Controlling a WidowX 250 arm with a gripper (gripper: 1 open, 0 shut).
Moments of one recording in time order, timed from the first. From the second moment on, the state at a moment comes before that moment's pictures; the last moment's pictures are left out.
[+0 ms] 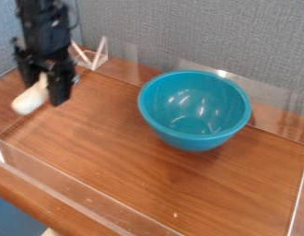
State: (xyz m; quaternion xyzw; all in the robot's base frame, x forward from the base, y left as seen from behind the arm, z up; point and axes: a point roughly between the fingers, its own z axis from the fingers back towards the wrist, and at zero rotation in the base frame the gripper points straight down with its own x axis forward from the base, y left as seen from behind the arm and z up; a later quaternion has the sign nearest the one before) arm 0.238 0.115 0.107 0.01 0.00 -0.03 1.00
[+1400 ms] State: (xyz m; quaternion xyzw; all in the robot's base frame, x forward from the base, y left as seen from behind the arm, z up) arm 0.248 0.079 0.052 -0.02 0.02 -0.04 1.00
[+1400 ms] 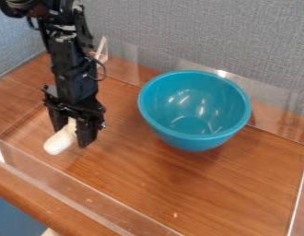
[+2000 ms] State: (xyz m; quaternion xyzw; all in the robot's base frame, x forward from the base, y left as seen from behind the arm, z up) arm 0.245 0.075 0.053 -0.03 0.02 -0.04 1.00
